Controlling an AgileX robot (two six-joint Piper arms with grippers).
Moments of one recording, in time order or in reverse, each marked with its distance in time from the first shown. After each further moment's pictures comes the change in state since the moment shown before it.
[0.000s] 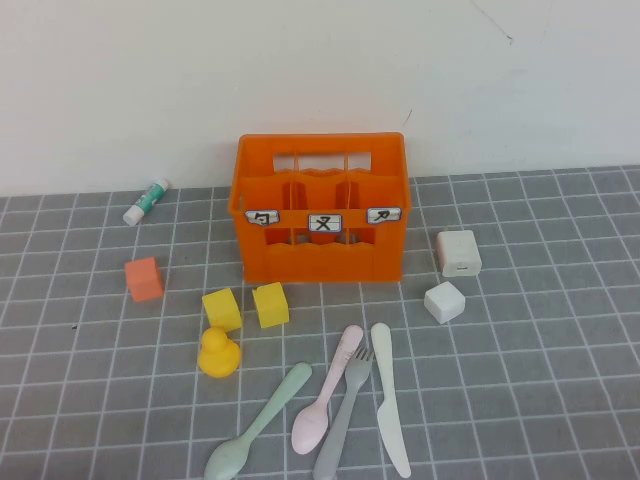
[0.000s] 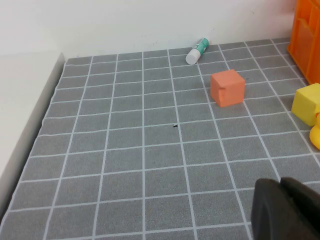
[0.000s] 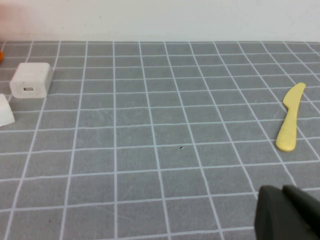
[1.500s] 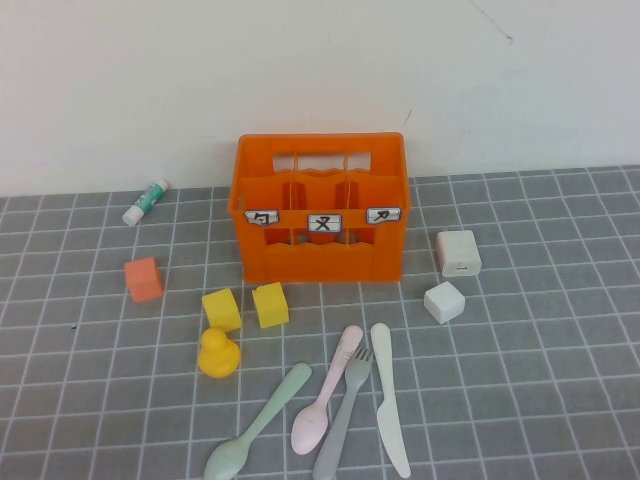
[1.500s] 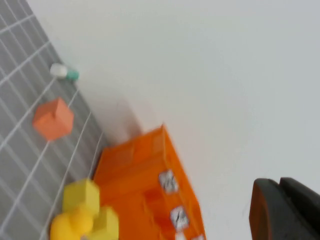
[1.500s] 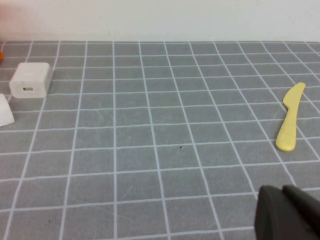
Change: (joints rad) right arm 0.000 0.000 0.000 0.000 0.000 0.000; left arm 0.000 0.000 0.000 -1.102 -0.208 -0.162
